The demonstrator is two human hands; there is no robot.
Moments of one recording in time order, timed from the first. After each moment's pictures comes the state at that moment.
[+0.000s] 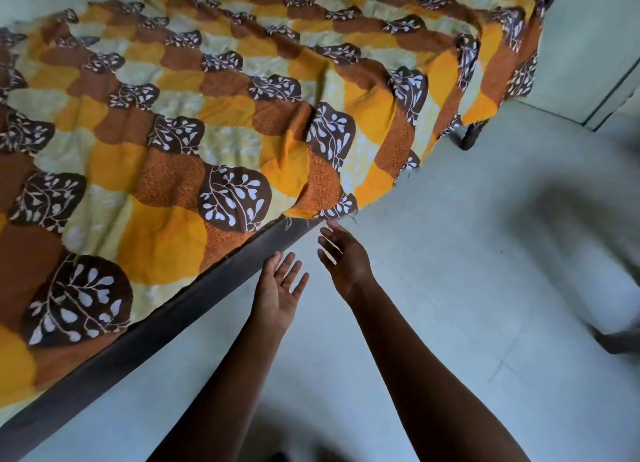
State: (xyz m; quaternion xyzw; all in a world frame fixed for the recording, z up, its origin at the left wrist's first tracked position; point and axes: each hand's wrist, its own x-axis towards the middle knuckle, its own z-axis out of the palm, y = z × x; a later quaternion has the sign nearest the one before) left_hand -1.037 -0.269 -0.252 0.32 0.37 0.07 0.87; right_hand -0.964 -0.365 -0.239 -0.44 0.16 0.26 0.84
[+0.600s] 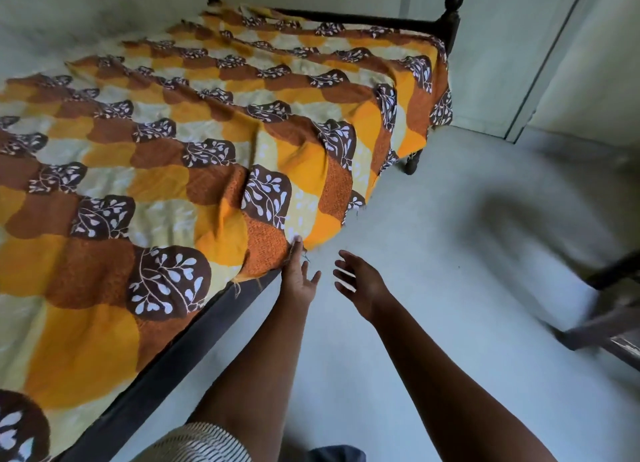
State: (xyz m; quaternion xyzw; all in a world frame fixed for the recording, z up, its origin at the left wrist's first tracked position) left_hand -0.884 -0.333 -0.255 0.37 0.34 0.00 0.87; right_hand -0.896 -0.454 -0.237 -0.50 0.21 0.24 0.80
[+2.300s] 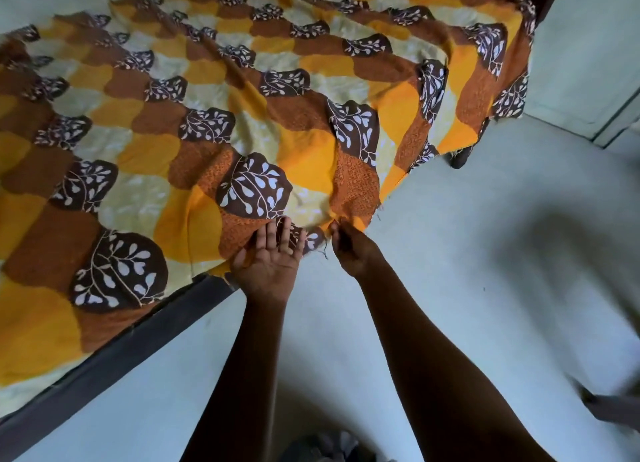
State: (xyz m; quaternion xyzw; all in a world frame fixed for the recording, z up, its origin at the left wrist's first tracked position) left_hand -0.867 -0.340 -0.243 0.13 0.14 0.19 0.96; right_hand -0.773 -0.449 -0.260 -0.34 0.25 0.32 0.85
